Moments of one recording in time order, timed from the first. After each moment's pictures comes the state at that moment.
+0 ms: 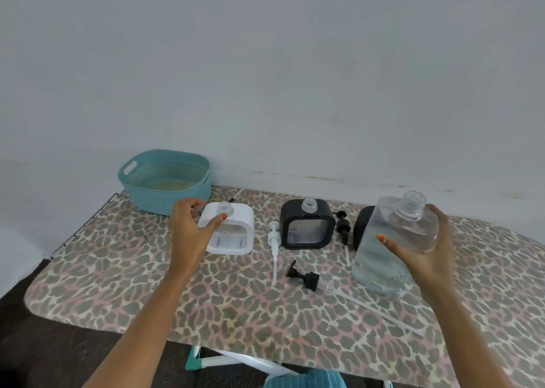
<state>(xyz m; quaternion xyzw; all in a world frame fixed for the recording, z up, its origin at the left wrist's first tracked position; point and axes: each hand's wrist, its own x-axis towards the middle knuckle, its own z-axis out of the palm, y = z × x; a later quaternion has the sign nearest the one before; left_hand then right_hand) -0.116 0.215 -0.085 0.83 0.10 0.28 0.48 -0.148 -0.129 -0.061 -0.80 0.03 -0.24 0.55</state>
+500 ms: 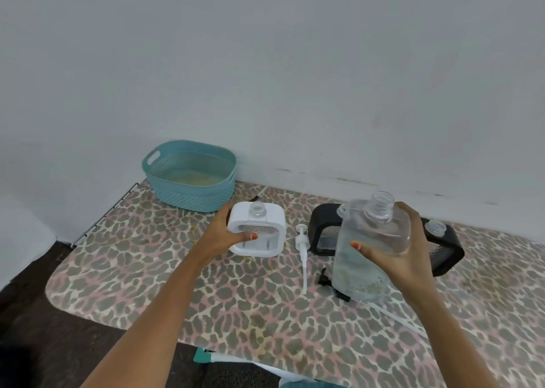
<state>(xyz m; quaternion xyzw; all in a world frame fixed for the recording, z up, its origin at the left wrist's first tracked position) -0.081 0.254 -0.117 0.80 0.05 0.00 0.60 -0.126 -0.044 -0.062 -0.82 -0.06 -0.16 0.55</state>
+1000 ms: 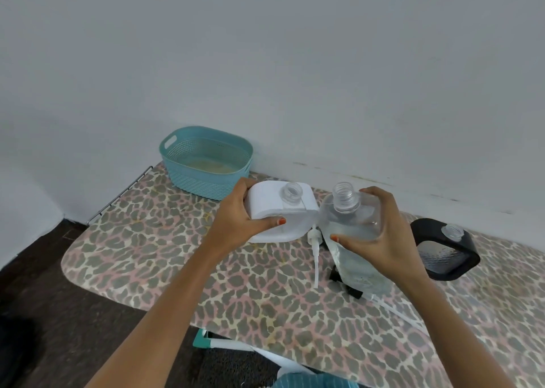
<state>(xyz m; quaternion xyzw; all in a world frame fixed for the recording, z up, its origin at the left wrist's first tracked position) -0.123 0.245 -0.066 0.80 -0.06 0.14 0.58 -0.120 0.003 -0.037 -0.89 -0.16 -0.12 0.41</state>
